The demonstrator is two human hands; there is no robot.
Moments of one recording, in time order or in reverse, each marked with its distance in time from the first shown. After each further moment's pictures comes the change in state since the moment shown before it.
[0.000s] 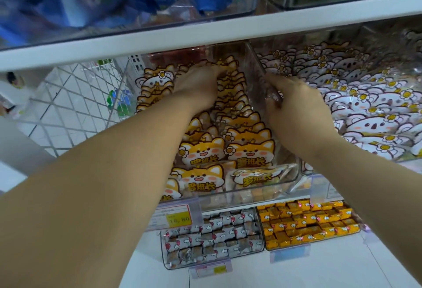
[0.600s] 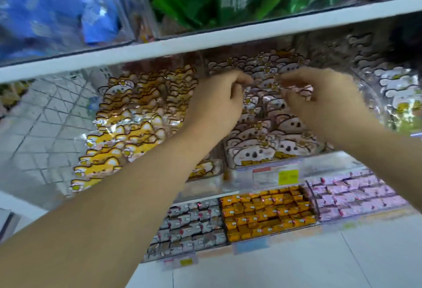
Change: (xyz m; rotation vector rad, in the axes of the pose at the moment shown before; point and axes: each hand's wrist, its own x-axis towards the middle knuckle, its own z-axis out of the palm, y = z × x) left_hand -0.066 0.149 -0.007 -0.438 0.263 0.094; right_hand -0.006 0.099 -0.093 0.068 -0.031 -0.046
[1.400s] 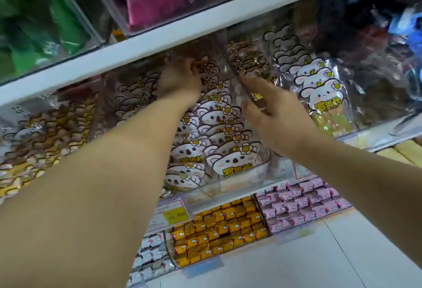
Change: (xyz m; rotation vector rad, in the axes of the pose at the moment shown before) left_hand 0.132 0.038 0.147 0.496 -0.071 -0.162; right_hand 0.010 0.139 -0.029 0.394 -0.076 0.079
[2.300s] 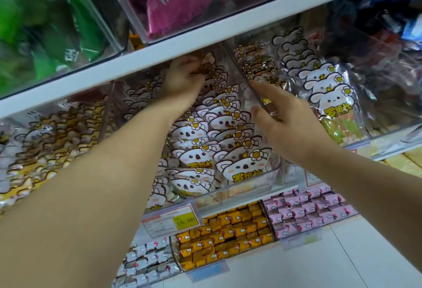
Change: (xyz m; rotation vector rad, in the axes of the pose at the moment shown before) left_hand -0.010 -0.013 -0.020 -0.487 -0.065 -0.002; right_hand -0.001 0.002 0.001 0.024 -0.011 0.015
